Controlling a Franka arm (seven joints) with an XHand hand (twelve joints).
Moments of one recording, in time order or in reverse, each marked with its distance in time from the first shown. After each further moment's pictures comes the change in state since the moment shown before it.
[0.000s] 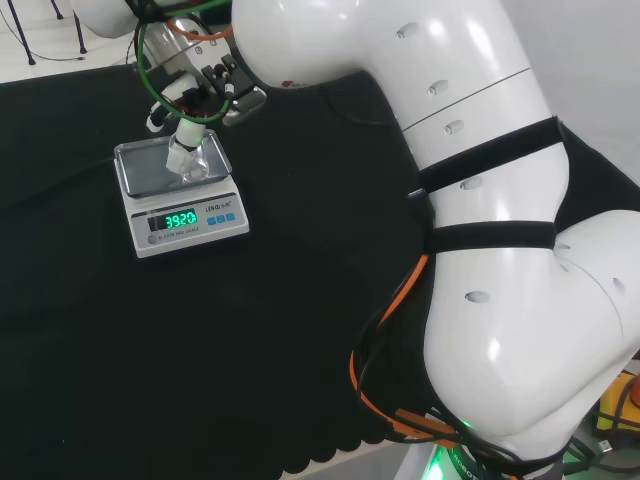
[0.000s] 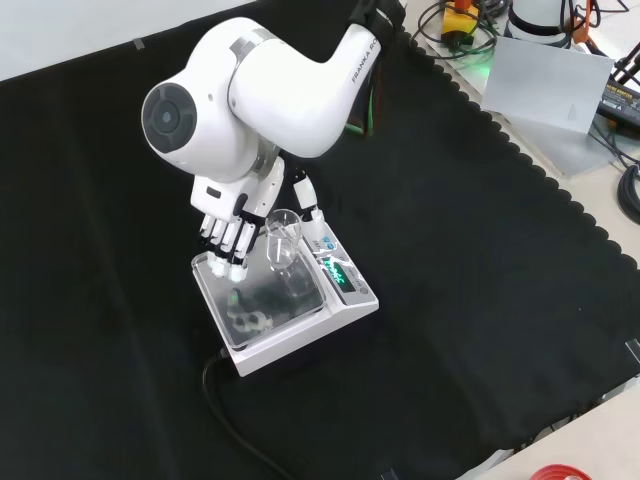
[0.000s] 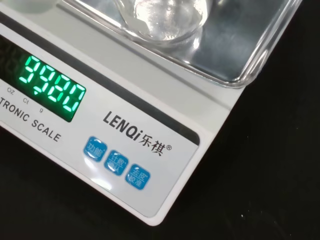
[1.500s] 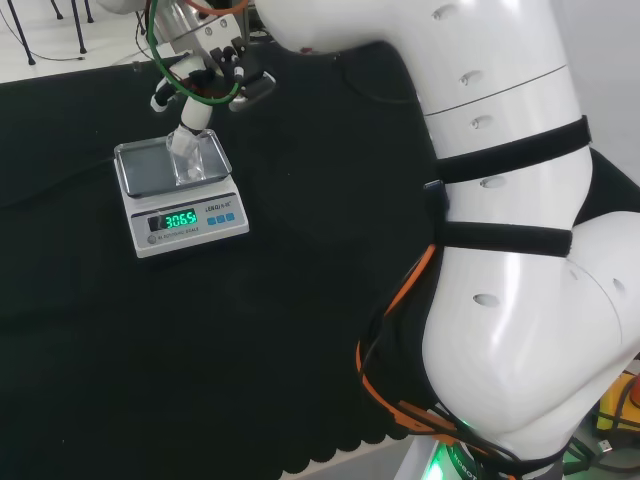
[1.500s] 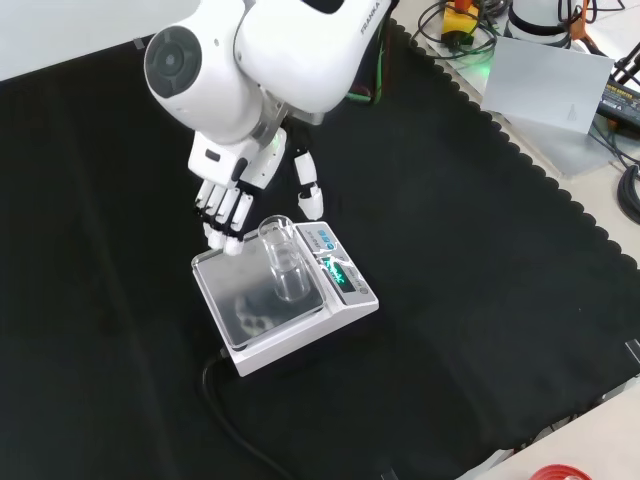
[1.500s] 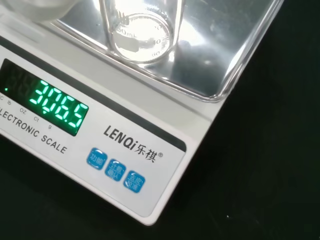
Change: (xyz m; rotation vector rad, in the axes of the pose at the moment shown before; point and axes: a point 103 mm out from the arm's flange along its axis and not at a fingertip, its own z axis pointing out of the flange) arm -0.006 -0.033 -0.020 -0.072 0.013 0.031
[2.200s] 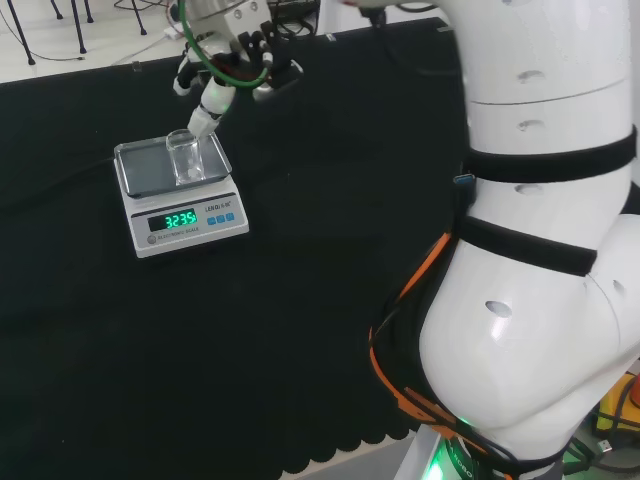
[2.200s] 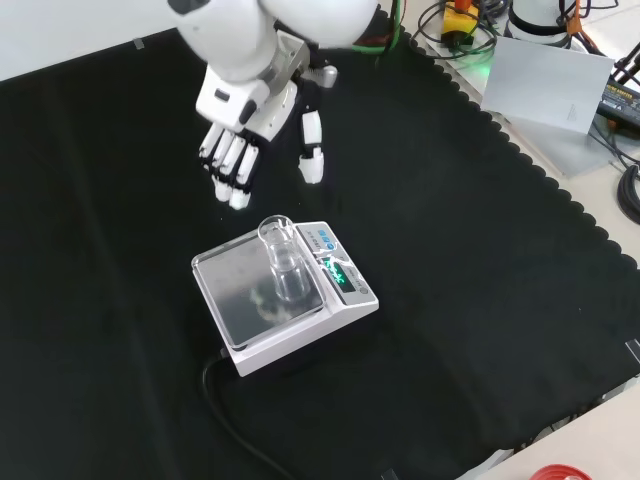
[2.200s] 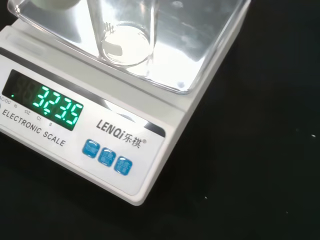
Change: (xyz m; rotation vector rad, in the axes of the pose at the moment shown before) arm -0.015 -0.058 -0.007 -0.102 0.026 0.054
